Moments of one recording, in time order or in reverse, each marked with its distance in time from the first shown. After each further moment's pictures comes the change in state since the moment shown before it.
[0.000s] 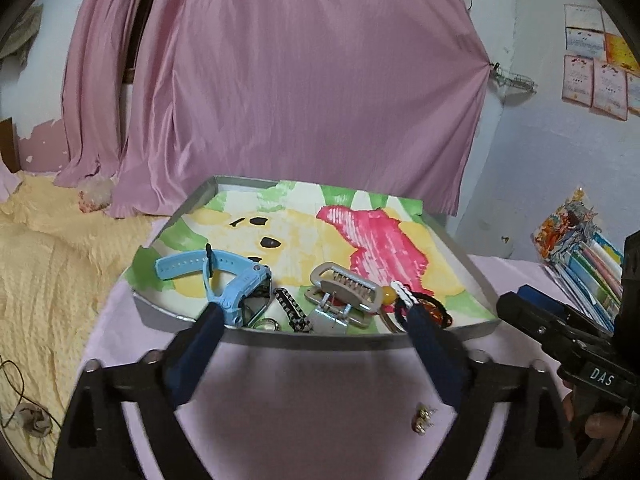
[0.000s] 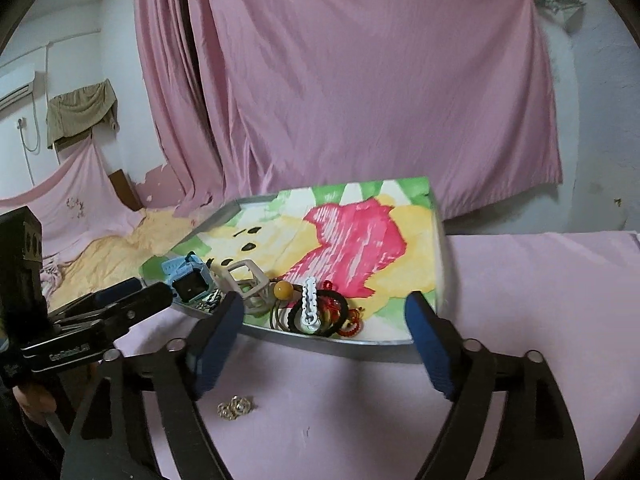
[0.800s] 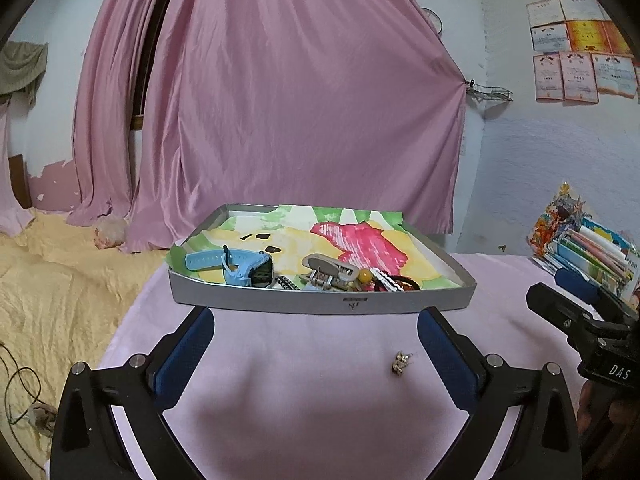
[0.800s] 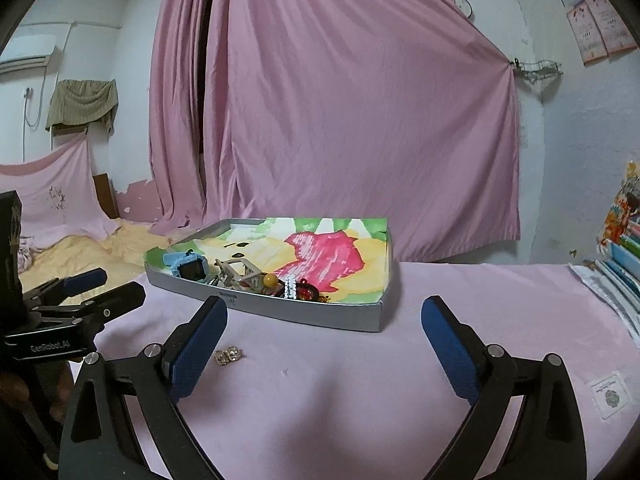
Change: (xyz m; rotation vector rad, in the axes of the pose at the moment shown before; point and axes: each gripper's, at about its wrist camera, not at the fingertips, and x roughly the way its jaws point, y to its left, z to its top) left arm -0.067 -0.016 -0.050 0.084 -0.156 0.031; right arm -0.092 0.009 -0.047 -0.133 -0.201 -0.138
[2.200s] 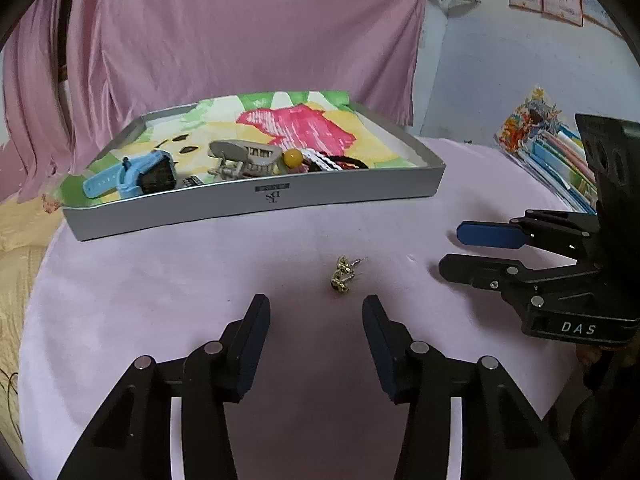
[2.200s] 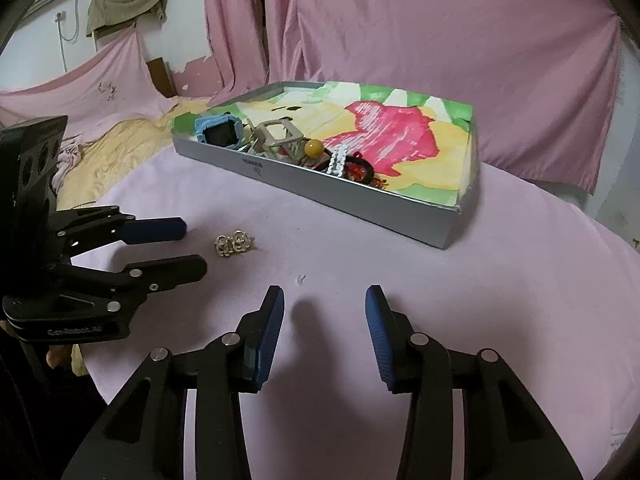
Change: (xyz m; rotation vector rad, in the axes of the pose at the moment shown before) left arm 0.059 -0.043 -0.025 0.124 0.408 -0.145; right arm 0.076 0.002 -0.021 -0.160 0.501 0.267
